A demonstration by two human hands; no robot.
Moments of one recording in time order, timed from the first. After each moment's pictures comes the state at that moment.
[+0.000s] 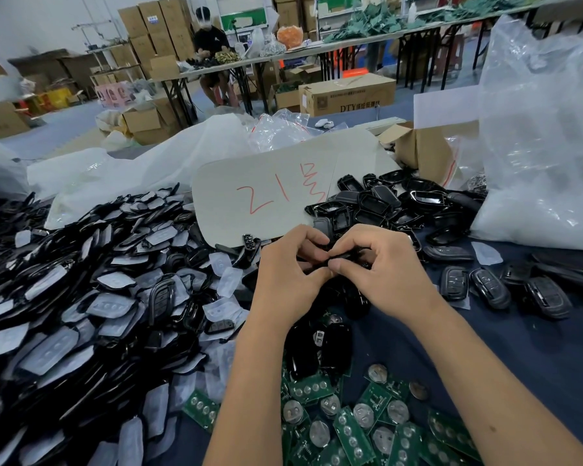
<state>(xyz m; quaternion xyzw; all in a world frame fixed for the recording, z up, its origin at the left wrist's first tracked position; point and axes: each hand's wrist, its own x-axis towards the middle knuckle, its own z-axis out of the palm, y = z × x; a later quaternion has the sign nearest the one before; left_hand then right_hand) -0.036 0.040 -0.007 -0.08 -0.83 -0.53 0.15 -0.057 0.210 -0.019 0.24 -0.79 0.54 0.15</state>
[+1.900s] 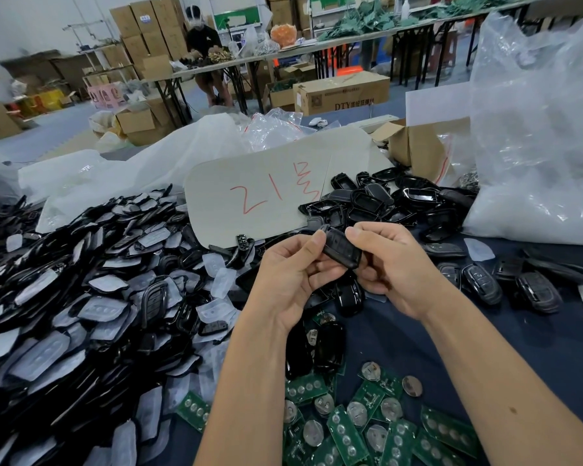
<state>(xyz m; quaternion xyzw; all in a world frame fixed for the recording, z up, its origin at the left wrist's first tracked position) -0.036 0.058 0.004 0.01 -0.53 -0.85 -0.06 -0.054 0.225 -0.004 0.14 -0.60 0.78 -0.10</state>
